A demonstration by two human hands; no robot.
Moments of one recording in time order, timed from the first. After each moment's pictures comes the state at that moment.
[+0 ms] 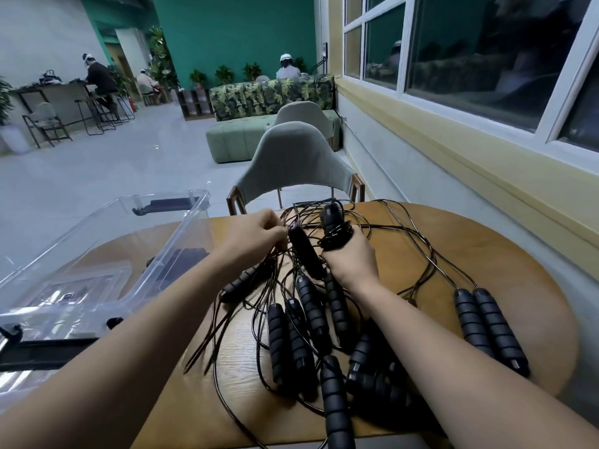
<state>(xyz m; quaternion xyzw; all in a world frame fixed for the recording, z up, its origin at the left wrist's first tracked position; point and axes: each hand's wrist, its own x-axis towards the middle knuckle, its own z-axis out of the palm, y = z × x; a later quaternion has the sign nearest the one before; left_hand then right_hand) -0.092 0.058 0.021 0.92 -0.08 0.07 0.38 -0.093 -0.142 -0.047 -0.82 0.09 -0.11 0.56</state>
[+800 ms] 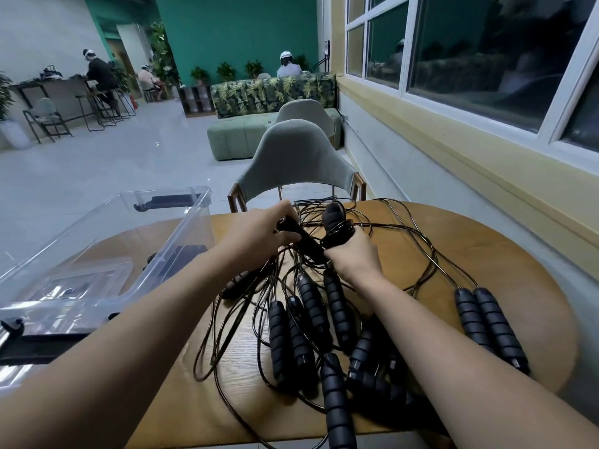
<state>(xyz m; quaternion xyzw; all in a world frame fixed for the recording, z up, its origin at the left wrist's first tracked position) -0.092 0.056 0.030 0.96 -0.17 0.10 0.20 -0.086 -0.145 -0.044 -0.83 0.11 -0.08 0.54</state>
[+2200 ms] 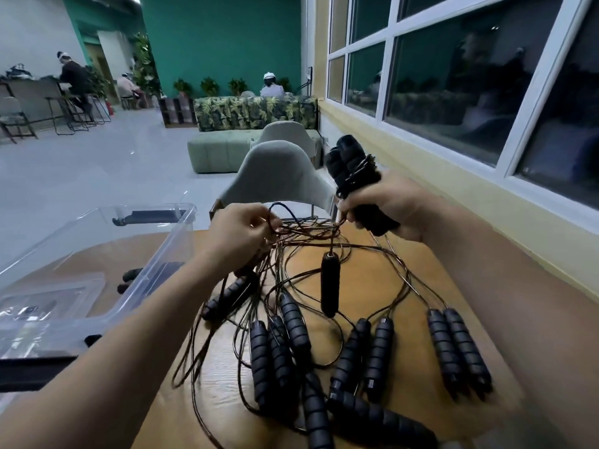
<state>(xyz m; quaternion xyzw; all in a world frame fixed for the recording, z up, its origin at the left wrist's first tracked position) -0.103 0.054 0.061 0.88 -0.12 0.14 0.44 -0.113 -0.222 0.123 -0.79 -0.10 0.03 0.61</state>
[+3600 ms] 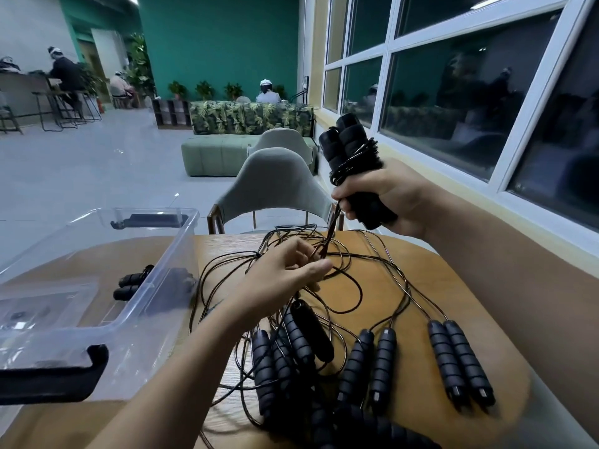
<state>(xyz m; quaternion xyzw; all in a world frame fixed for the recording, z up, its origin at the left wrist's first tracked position) -0.148 0.022 0.034 0.79 -0.20 -0.02 0.58 -0.120 -0.190 0.153 -0.74 -0.15 0.03 0.65</state>
